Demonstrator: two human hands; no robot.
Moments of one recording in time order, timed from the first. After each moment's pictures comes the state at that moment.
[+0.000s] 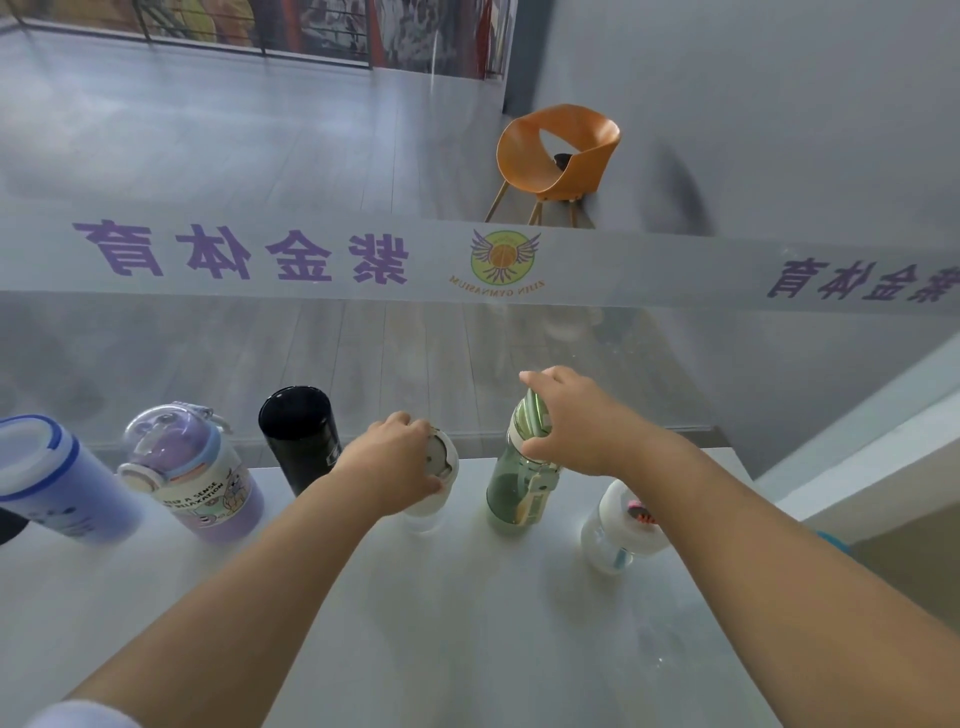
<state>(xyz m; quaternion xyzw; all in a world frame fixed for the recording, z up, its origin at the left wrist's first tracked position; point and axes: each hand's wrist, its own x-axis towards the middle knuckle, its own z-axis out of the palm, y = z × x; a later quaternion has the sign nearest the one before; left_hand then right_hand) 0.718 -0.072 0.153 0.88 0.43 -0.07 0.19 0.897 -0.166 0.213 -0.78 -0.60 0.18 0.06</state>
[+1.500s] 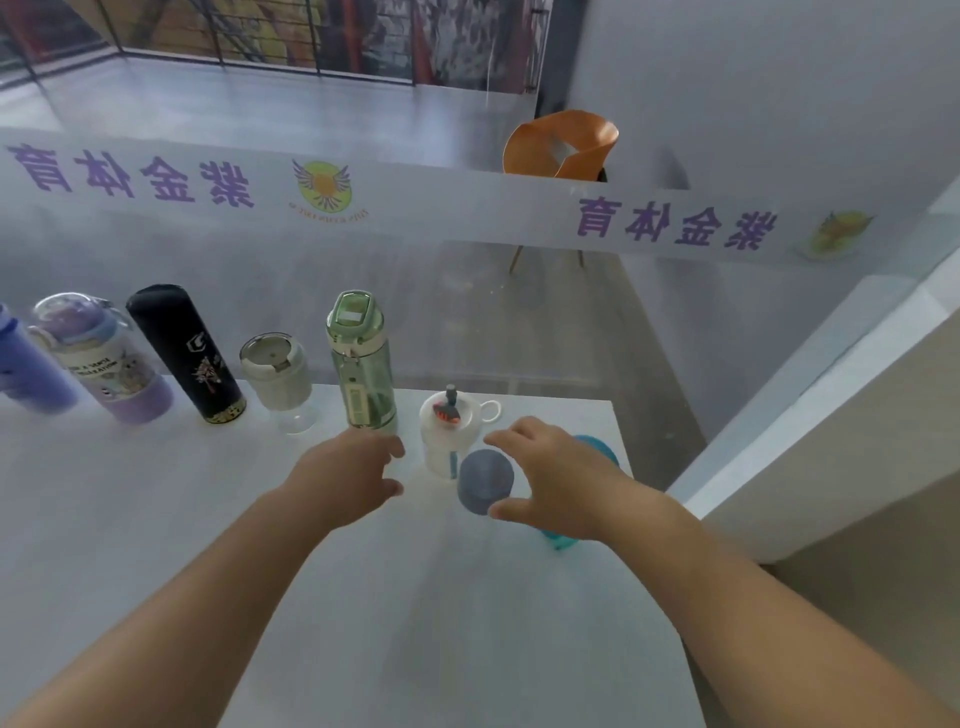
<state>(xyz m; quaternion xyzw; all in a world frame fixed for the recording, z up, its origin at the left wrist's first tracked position) 0.826 -0.310 0.160 0.85 0.49 -0.06 0.18 1.023 -0.417 0.204 -0.69 -0.70 0.19 0.03</state>
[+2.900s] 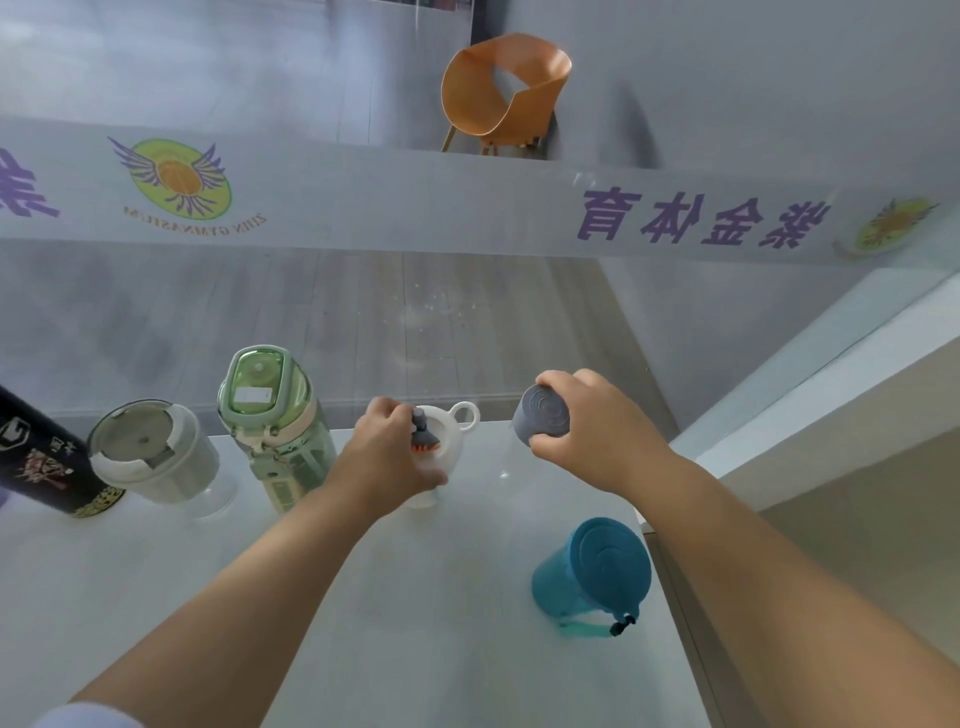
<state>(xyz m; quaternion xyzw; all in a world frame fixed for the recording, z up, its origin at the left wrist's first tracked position) 0.938 -0.180 0.087 0.81 0.45 0.11 0.36 1.120 -0.292 0.172 -0.82 -0.54 0.14 0.11</state>
